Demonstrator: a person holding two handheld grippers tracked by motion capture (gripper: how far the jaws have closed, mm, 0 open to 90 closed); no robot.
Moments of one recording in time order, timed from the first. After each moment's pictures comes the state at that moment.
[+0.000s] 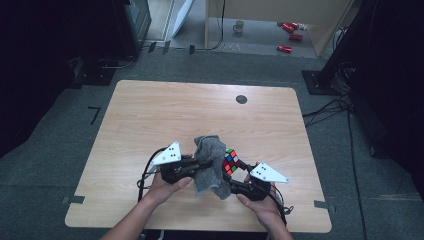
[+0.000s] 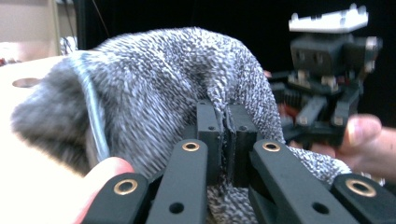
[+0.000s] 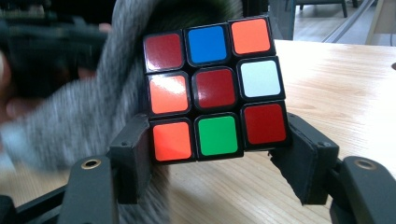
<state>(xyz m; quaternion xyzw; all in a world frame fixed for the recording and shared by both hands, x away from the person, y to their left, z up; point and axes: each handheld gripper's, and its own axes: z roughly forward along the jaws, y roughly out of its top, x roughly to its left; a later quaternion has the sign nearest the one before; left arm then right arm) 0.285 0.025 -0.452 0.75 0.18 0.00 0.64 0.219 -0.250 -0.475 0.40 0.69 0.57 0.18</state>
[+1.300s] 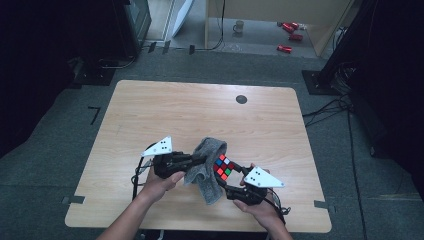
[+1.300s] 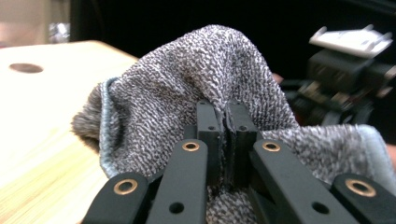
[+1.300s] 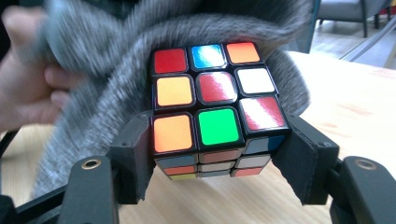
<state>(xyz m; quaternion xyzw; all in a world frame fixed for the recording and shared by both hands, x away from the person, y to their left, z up) 0.299 0.041 -0.453 0.75 0.21 -0.03 0.63 0.210 -0.243 -0.469 0.35 0.71 0.58 0.19</state>
